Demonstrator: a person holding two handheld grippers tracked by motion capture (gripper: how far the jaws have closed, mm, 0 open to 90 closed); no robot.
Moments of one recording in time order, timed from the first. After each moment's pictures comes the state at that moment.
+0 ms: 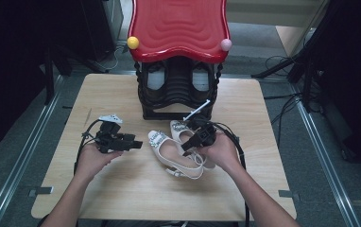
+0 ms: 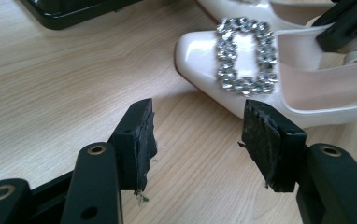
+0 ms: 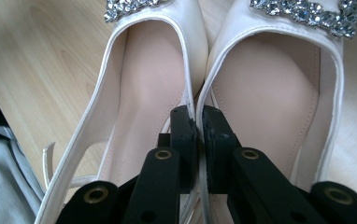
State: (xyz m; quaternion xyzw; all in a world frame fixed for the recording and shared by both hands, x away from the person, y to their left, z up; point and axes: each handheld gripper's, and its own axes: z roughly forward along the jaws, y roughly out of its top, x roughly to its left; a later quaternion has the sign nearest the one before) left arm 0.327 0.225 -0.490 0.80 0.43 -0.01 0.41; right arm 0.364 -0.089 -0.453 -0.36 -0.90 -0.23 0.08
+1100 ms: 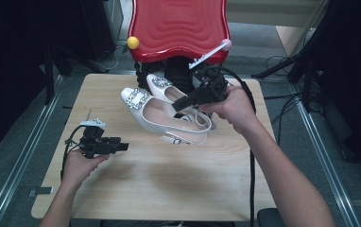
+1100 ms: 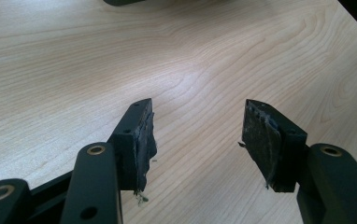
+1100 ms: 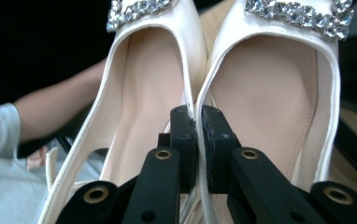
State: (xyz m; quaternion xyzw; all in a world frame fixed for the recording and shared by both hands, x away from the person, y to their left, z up) left arm 0.309 0.262 -0.497 0.78 0.48 0.01 0.41; right arm 0.385 -0.092 -0.289 -0.22 -0.88 -0.39 0.13
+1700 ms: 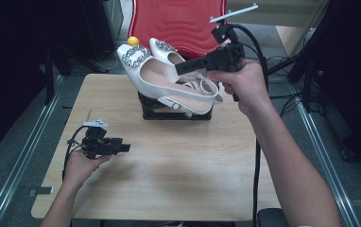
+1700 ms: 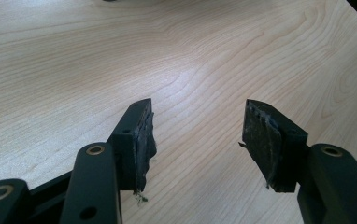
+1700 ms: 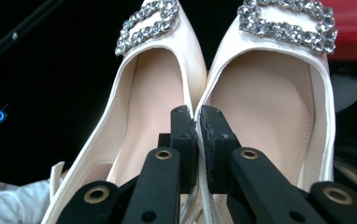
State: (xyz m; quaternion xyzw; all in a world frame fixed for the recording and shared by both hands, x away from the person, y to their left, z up) left arm 0.309 0.257 -0.499 0.78 0.47 0.01 0.41; right arm 0.393 -0.112 -0.213 -0.27 -0.82 -0.49 0.14
